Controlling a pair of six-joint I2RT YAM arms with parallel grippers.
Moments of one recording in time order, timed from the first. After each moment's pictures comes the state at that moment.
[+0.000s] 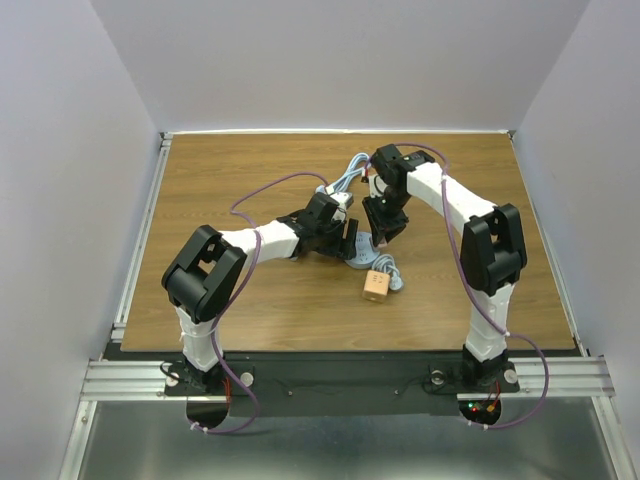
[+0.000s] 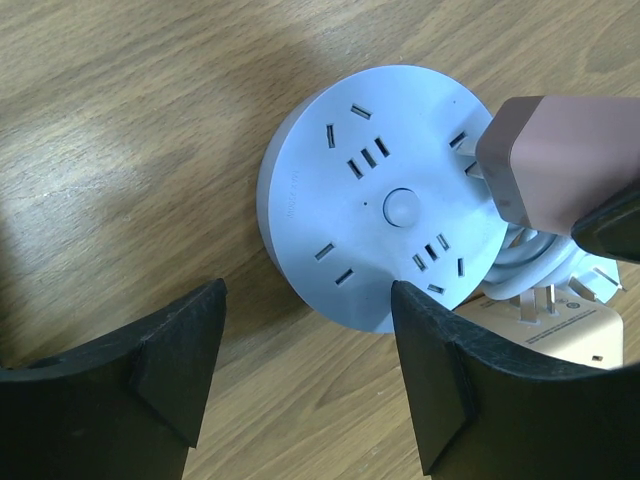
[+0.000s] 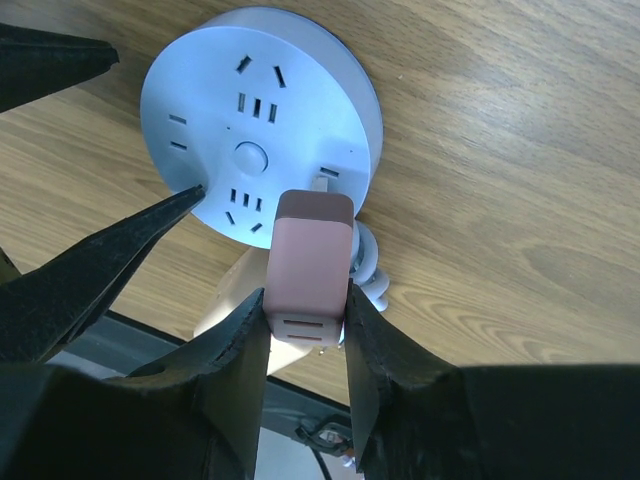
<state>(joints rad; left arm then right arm) -0.71 1.83 1.11 -0.09 0.15 -0.38 0.44 2.00 1.71 -1.13 -0.18 0.10</state>
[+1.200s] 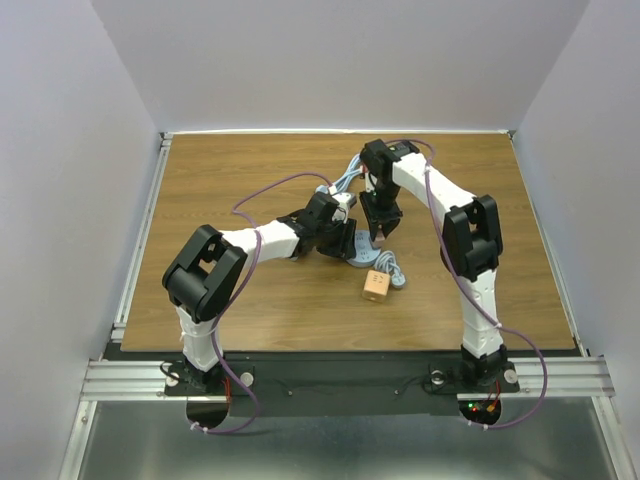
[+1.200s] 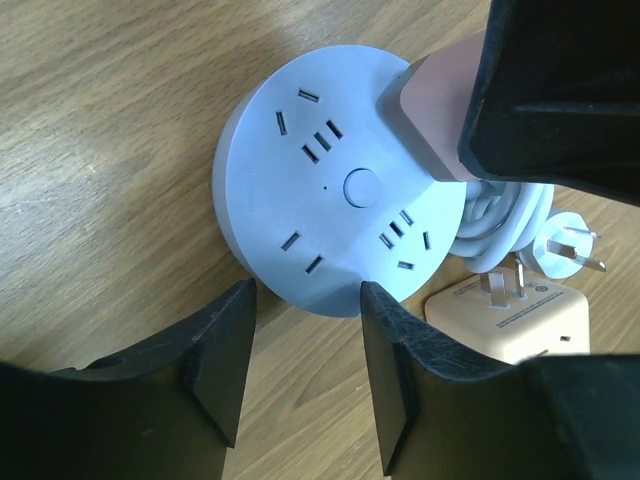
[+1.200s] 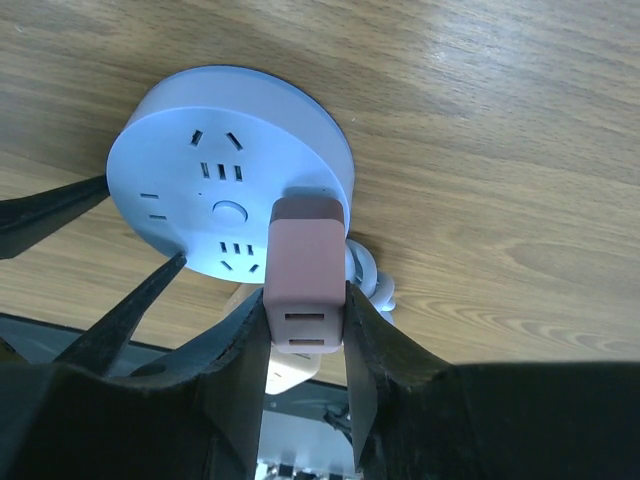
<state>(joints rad) -0.71 1.83 1.11 -0.08 0.22 -0.38 0.45 2.21 1.99 -1.31 -0.08 0.21</state>
